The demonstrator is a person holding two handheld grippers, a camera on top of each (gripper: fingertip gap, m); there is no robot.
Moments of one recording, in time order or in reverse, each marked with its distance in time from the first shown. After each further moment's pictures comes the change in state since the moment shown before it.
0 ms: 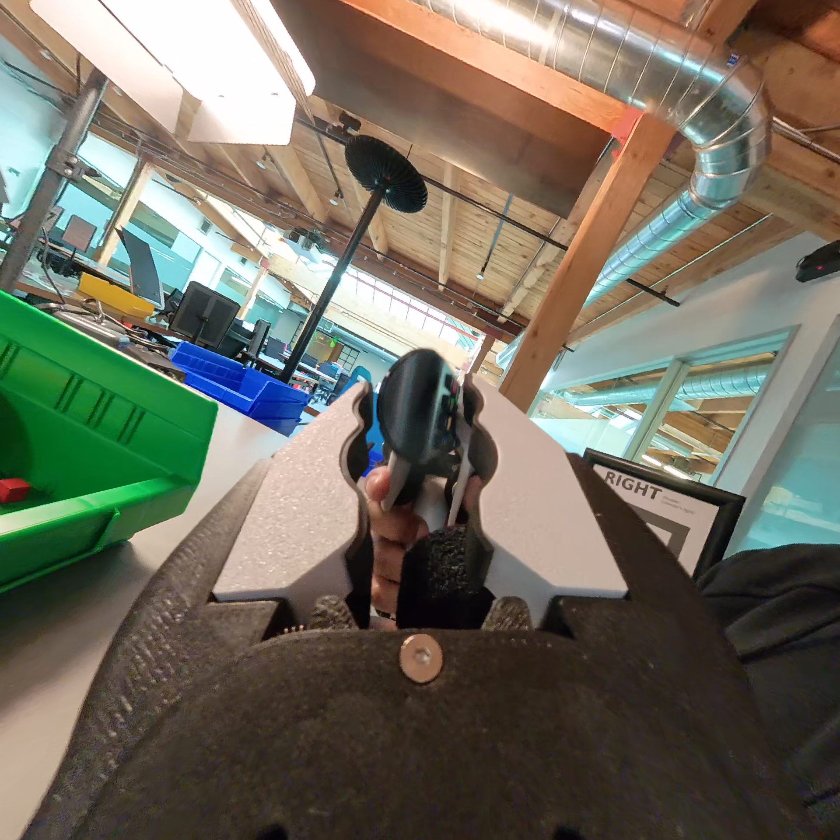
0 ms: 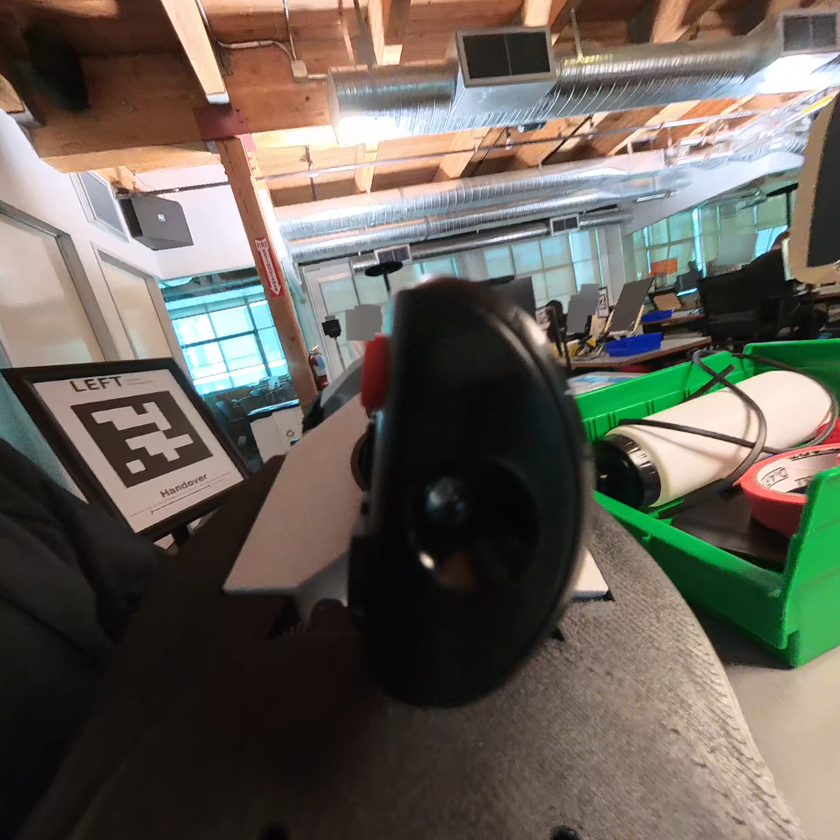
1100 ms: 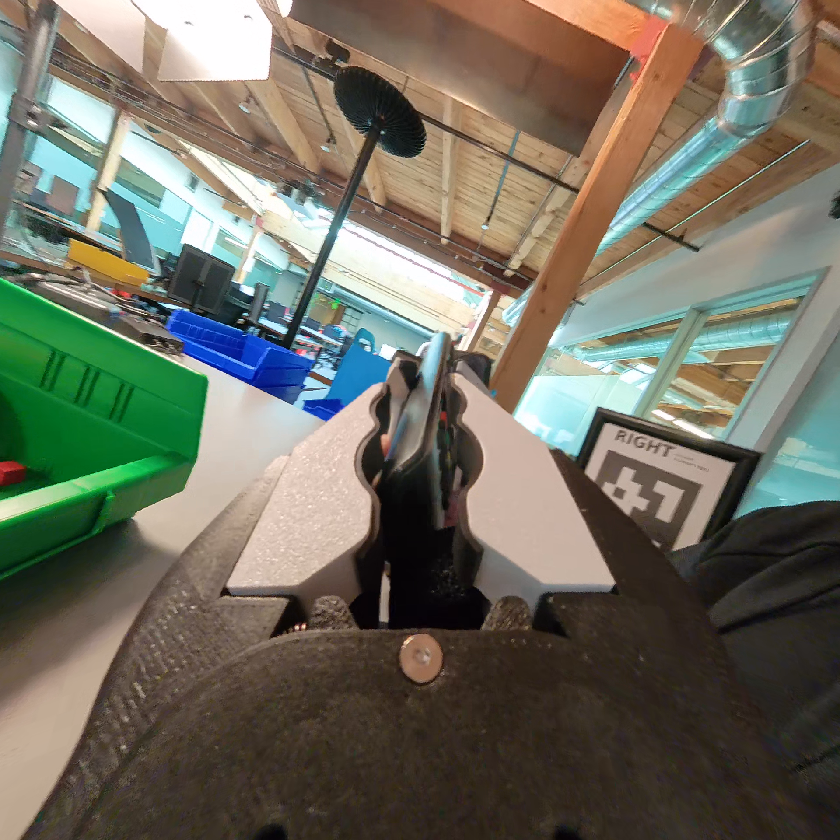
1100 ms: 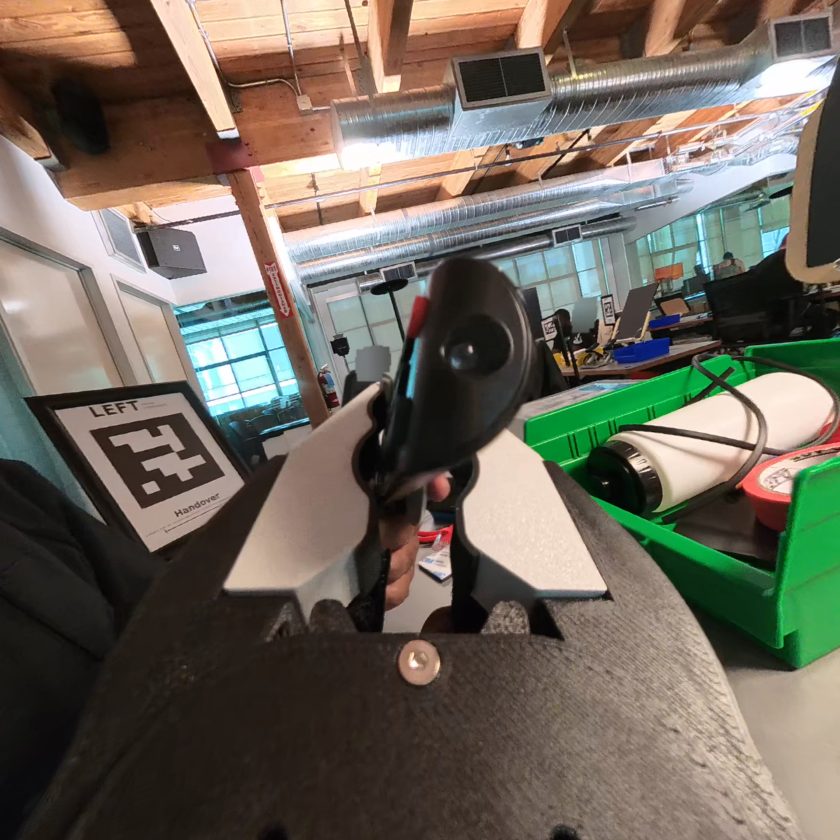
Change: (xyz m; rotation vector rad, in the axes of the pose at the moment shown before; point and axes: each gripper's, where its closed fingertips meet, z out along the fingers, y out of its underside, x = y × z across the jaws) left arm 0.001 0.019 0.004 -0.110 -0.003 0.039; right arm 0.004 -0.008 -0.005 0.037 -0.007 0.045
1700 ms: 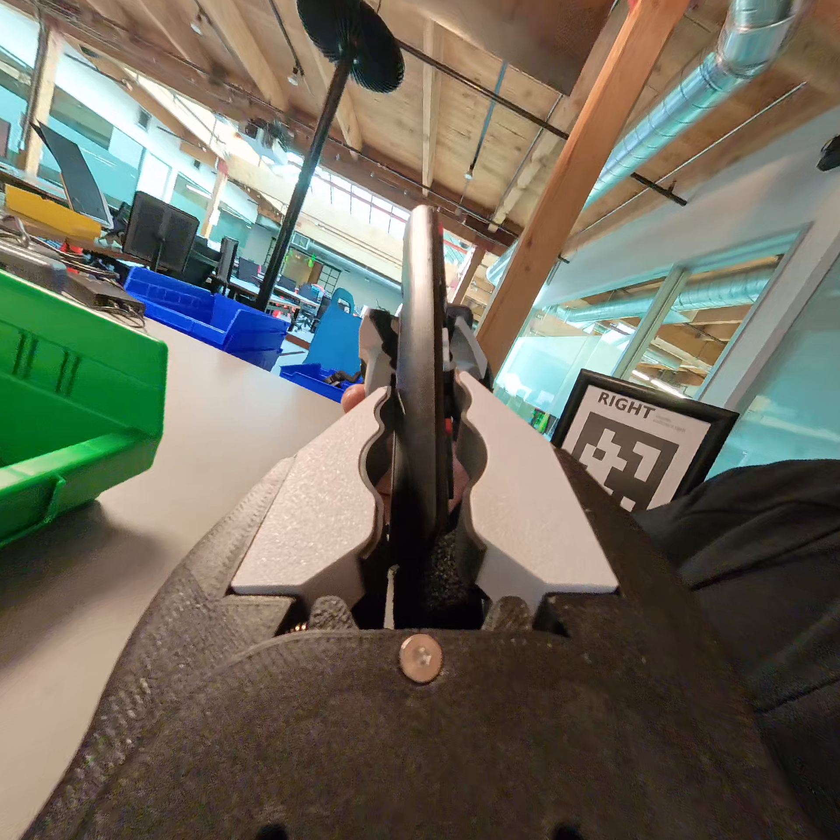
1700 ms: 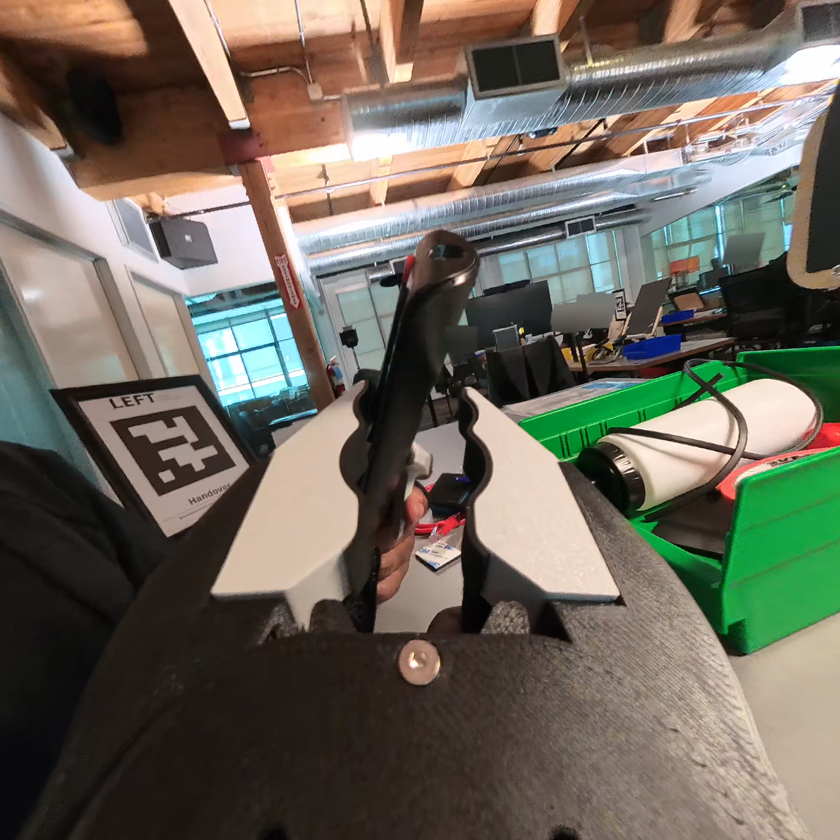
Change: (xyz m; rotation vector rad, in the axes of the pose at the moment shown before) left arm 0.007 0.019 0.004 -0.104 0.051 -0.014; right arm 0.005 -0.013 -0.014 -0.022 -0.027 -0.004
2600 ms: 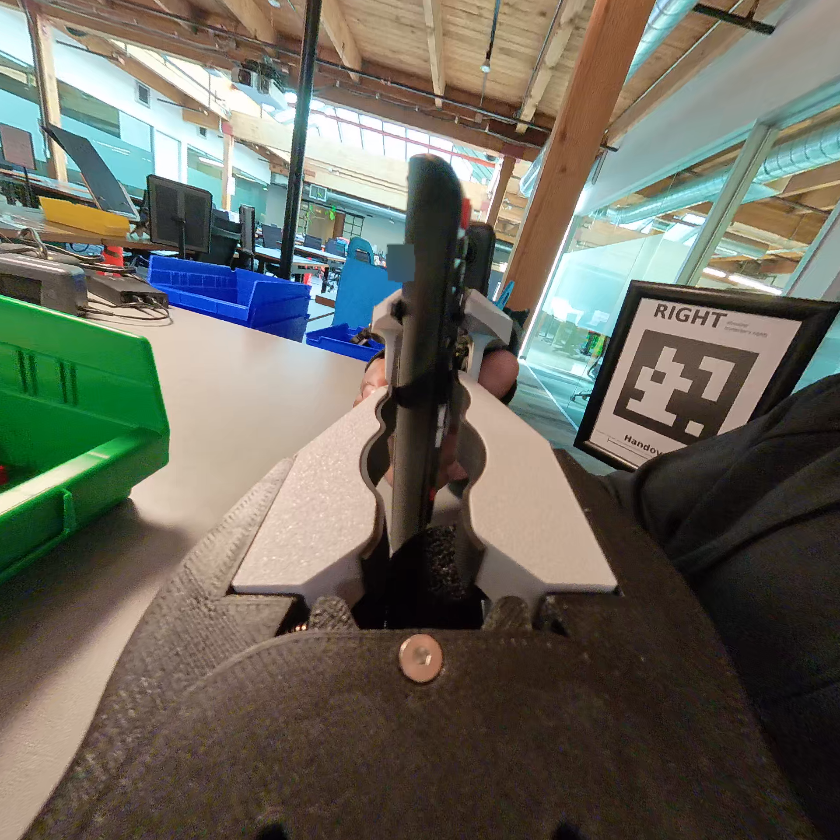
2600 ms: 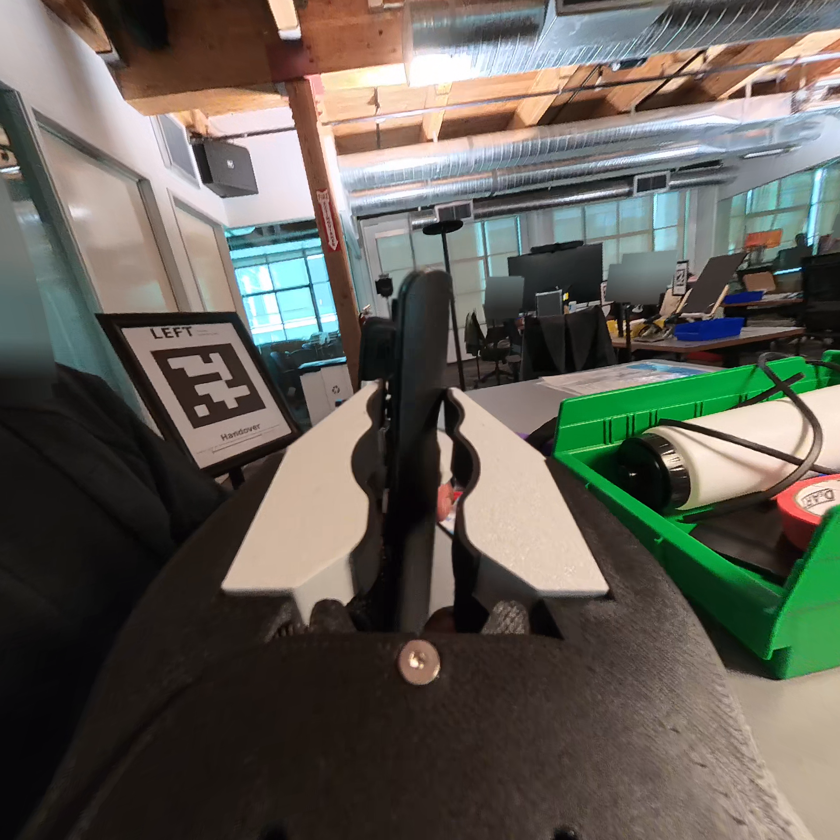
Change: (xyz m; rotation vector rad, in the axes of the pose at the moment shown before) left arm 0.005 0.027 0.011 -0.152 -0.043 0.190; right arm -0.024 0.018 0.004 -0.119 -0.120 -0.058
